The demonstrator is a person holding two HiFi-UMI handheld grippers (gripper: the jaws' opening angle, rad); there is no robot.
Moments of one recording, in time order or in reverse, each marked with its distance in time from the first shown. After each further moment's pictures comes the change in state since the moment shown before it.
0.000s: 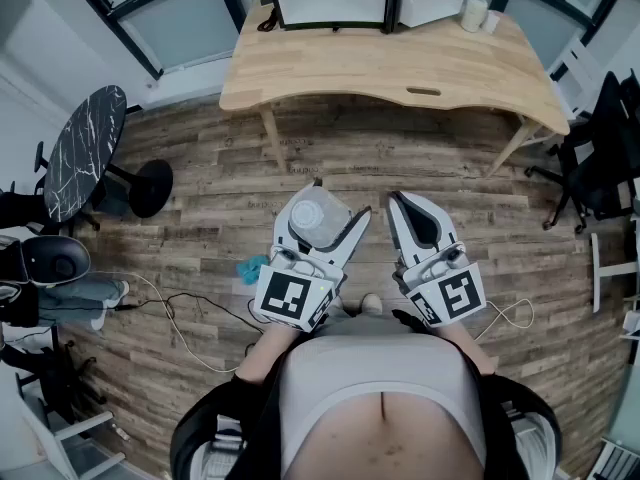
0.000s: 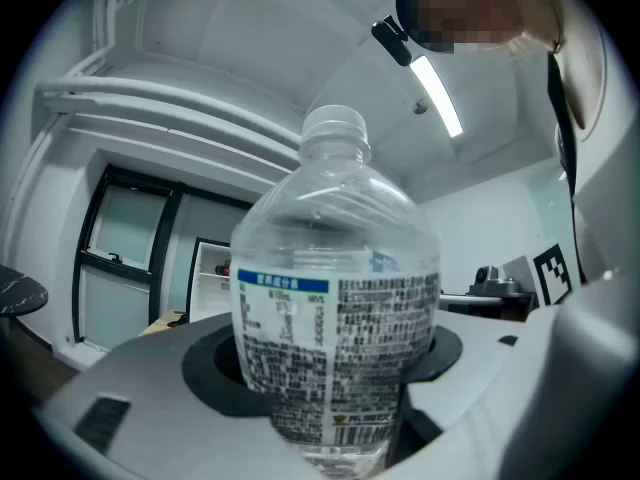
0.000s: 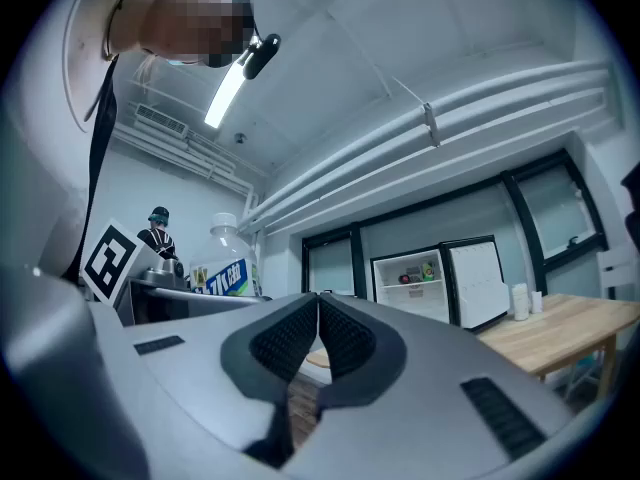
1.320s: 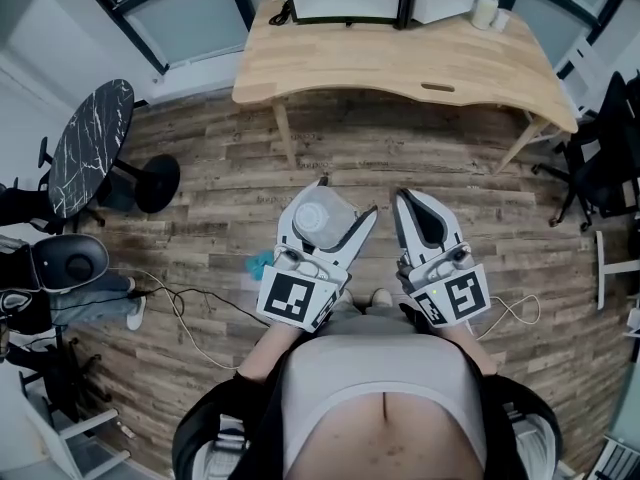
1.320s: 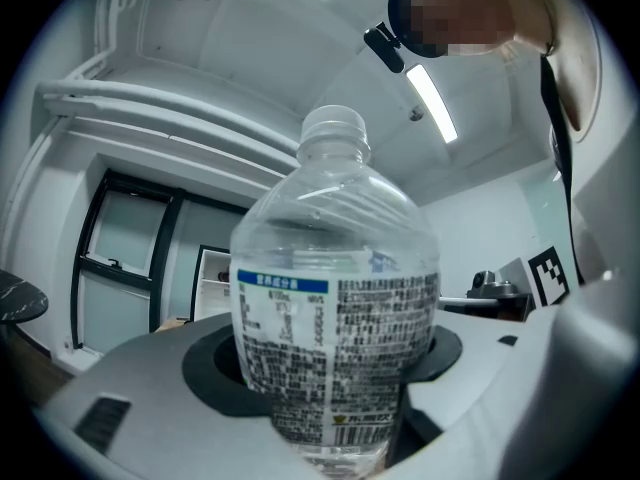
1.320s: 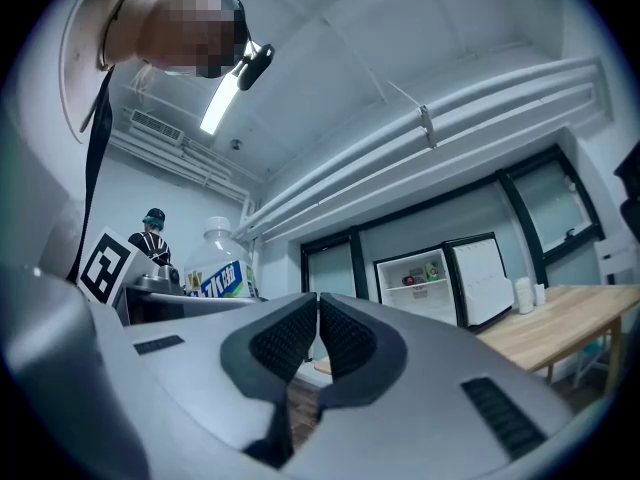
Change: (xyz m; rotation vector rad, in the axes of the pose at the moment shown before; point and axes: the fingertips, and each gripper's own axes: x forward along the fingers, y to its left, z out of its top) left arm -0.029 0.022 0.008 0.015 -0.028 -0.015; right arm 0.015 0.031 0.000 0.037 -0.033 -0.022
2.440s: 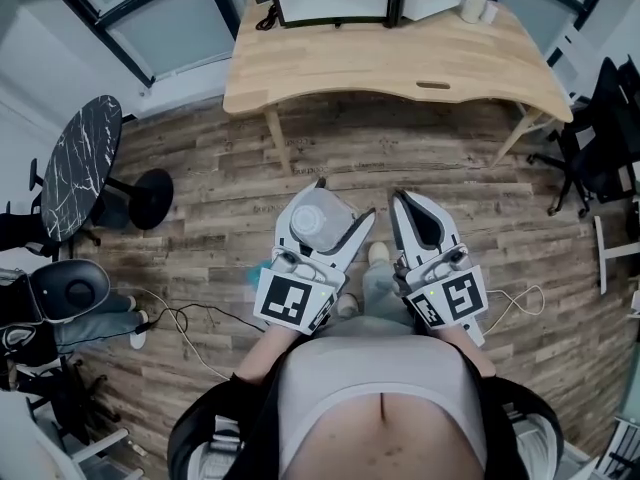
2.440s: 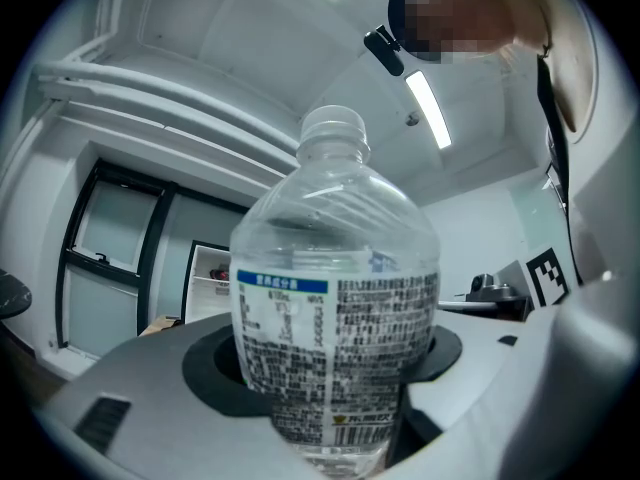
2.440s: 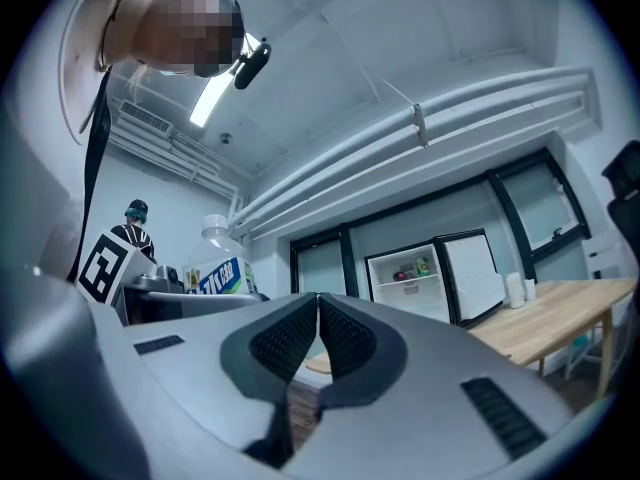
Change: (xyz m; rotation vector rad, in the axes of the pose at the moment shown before) left arm 0.007 0.028 -0.010 -0.013 0.002 -0.070; right arm 0.023 0.002 -0.021 0.010 0.011 -0.075
